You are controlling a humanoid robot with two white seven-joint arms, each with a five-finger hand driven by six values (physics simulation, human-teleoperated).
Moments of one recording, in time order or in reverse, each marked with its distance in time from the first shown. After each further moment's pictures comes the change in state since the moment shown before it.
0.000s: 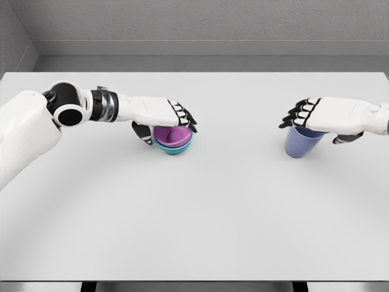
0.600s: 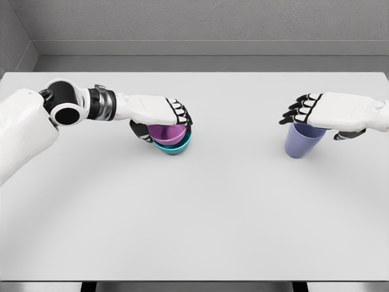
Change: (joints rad) left arm -0.005 0.012 0.001 -0.013 -0.003 -0.001 -0.001; right arm 0.002 -0.012 -0.027 -0.029 -0.007 0.000 0.000
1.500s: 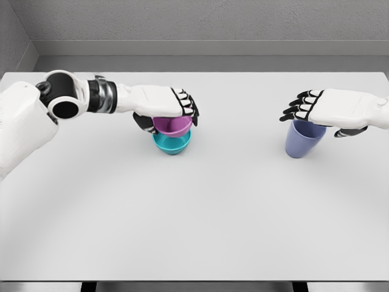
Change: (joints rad) left arm -0.012 0.002 0.031 -0.057 0.008 0.000 0.000; right arm -0.002 -0.003 -0.017 -0.011 -0.007 0.000 0.000
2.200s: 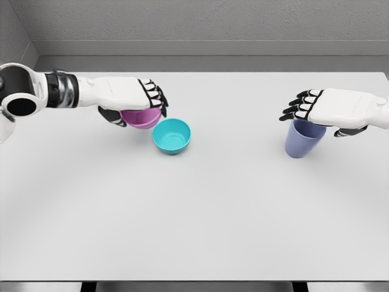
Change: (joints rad) left arm -0.002 0.155 0.033 -0.103 0.008 0.000 0.001; right arm -0.002 0.001 0.000 0.000 0.000 0.000 0.000
